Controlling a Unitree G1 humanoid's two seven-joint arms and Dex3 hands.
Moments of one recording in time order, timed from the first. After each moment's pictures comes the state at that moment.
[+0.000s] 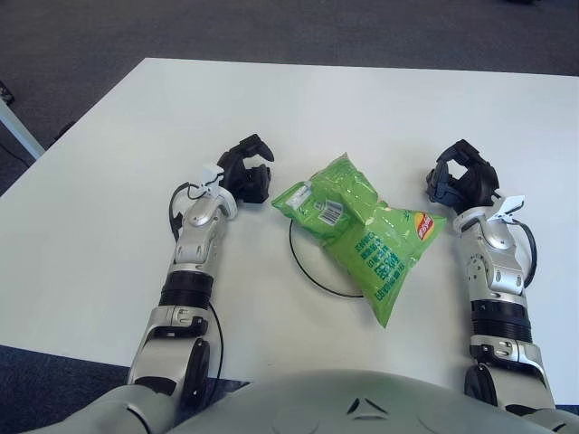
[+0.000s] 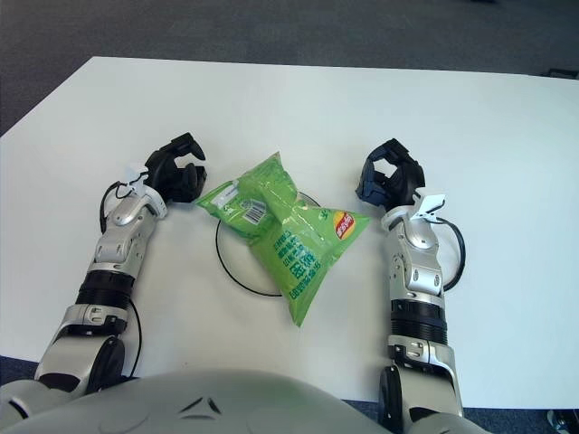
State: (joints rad) left arm -0.32 0.07 0.08 0.31 -0.19 -0.06 -0.31; right arm -0.18 -0.18 -0.25 0.11 0.24 0.02 0.03
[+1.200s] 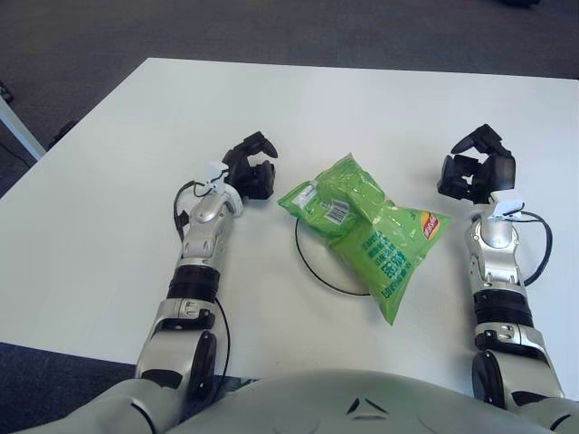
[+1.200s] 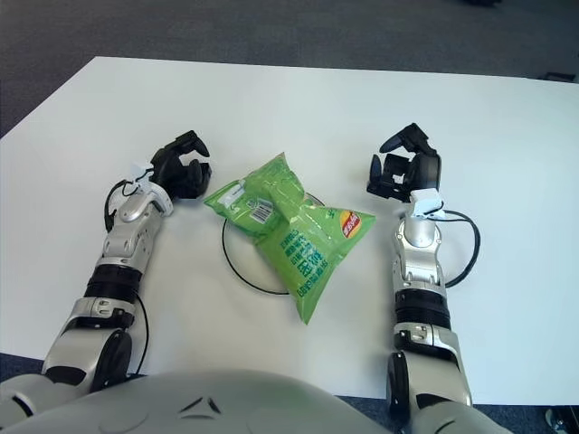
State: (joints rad) left arm -0.38 0.04 0.08 0.39 -0.19 -0.10 -0.30; right arm -0.27 -0.25 -0.23 0.41 -0.04 -0.53 -0.15
